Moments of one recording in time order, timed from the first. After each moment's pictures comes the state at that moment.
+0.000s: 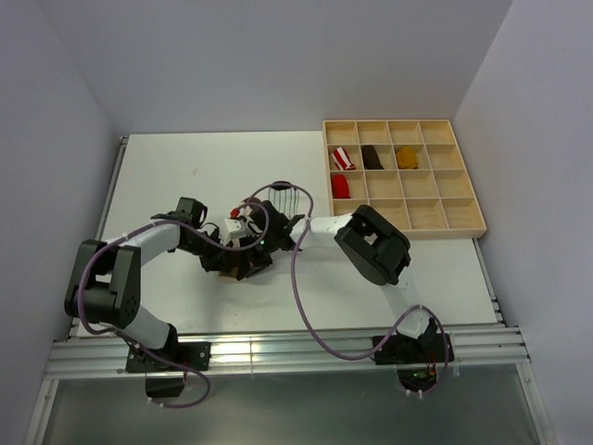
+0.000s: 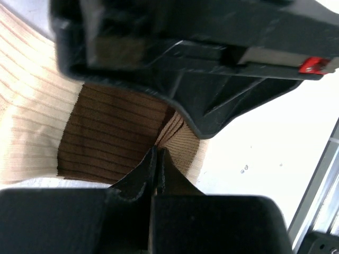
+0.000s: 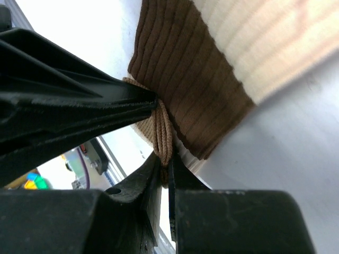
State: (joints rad) left arm -0.20 1.54 0.78 -0.57 0.69 0.83; right arm 0.87 2.15 1.35 -0.11 -0.62 0.67
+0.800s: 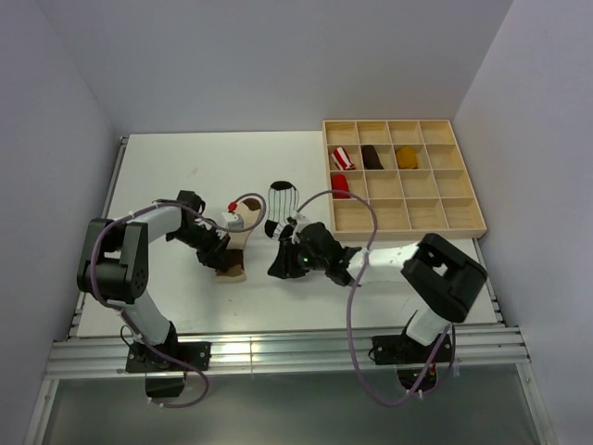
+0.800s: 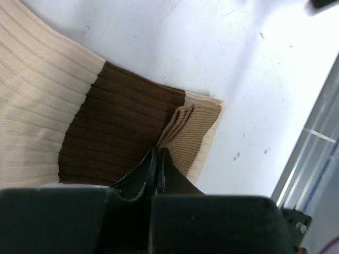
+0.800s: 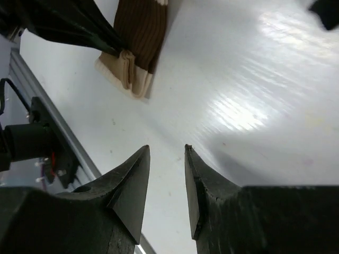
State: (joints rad) left arm -0.15 1.71 0.93 -0.76 0.71 0.84; right arm 0.86 1.63 0.68 0.36 -0.25 0.73
